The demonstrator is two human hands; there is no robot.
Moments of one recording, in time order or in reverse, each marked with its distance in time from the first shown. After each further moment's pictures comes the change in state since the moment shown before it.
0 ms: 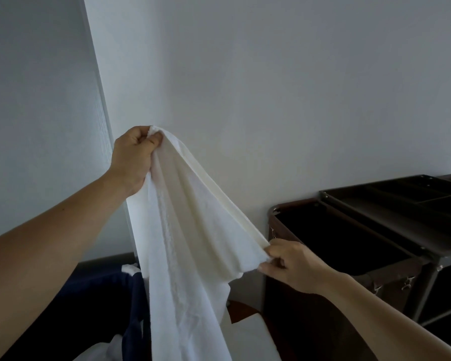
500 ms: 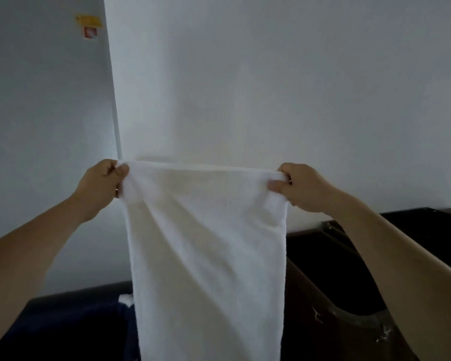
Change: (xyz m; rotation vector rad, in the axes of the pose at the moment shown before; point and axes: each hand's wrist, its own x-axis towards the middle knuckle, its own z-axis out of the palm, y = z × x) left_hand 0.032 -0.009 -0.088 0.355 0.016 -0.027; right_hand 0.090 -0.053 -0.174 -0.046 0.346 0.075
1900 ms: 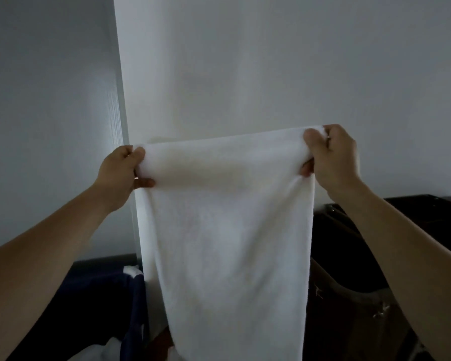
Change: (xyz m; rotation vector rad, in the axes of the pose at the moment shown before) left_hand -0.023 -0.010 0.031 -0.518 0.013 -0.174; right_hand -0.011 -0.021 0.024 0.438 0.578 0.141
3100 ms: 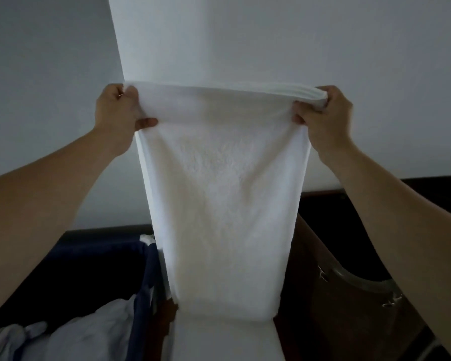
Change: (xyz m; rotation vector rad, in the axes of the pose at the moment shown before) left_hand 0.010 0.038 0.061 0.128 0.253 0.102; right_hand 0.053 0.060 0.018 0.375 -0.080 0.028
